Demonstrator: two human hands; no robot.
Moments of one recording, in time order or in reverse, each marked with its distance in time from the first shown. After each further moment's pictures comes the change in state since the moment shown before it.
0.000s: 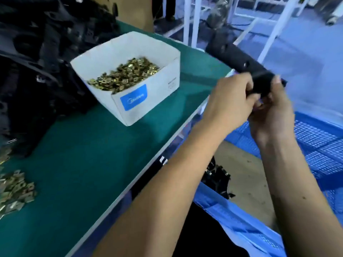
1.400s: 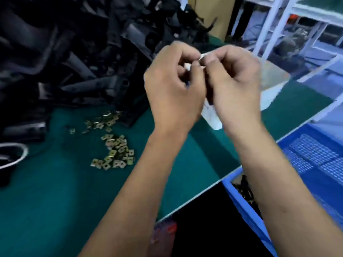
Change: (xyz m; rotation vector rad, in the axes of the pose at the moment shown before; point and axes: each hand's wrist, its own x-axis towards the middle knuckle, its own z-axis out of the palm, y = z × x) left_hand -0.113 -0.058 -0.243 0.111 0.935 0.028; right_hand -0.122 0.068 0.255 -0.576 -0.619 -0.436
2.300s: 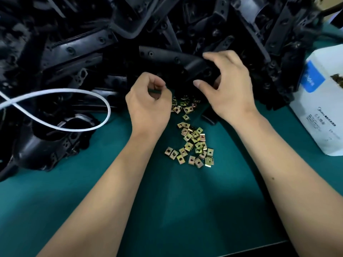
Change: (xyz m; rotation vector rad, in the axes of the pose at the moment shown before) left_hand -0.003 -0.153 -0.164 0.342 0.155 -0.484; right_hand 0.001 0.078 0.180 -0.458 -0.499 -0.199
